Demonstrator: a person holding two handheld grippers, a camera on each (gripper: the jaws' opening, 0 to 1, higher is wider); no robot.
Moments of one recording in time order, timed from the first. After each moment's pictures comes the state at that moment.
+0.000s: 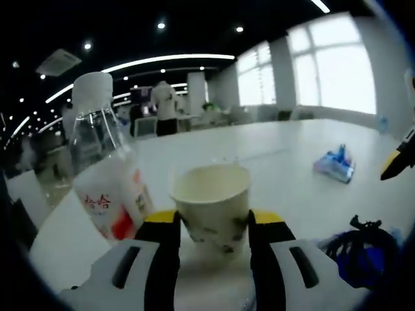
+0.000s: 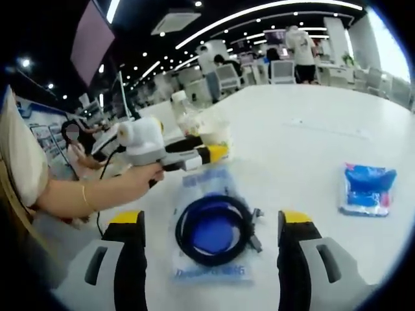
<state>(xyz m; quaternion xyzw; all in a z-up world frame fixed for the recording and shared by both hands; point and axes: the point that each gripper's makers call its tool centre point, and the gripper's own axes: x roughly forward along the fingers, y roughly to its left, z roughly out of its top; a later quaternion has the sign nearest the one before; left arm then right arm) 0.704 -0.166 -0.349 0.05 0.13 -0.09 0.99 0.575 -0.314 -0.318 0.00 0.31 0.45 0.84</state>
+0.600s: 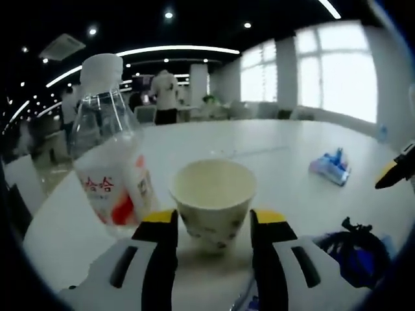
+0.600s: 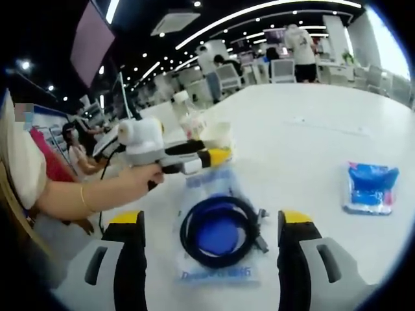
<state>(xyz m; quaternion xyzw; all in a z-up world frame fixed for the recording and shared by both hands) 0.693 -0.165 -0.350 0.02 0.16 -0.10 0.98 0.573 -0.309 -0.314 0.01 0.31 0.45 0.84</state>
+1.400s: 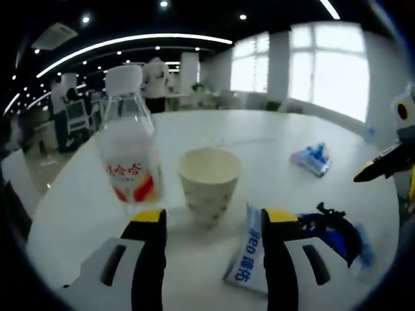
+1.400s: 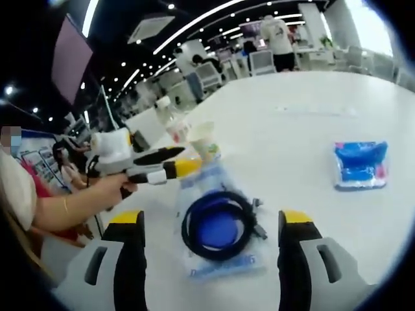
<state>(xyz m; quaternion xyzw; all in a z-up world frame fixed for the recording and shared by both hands) 0.652 -0.161 -0.347 0.00 0.21 -0.15 0.97 0.572 -0.323 -0.312 0.06 0.35 0.39 0.85</state>
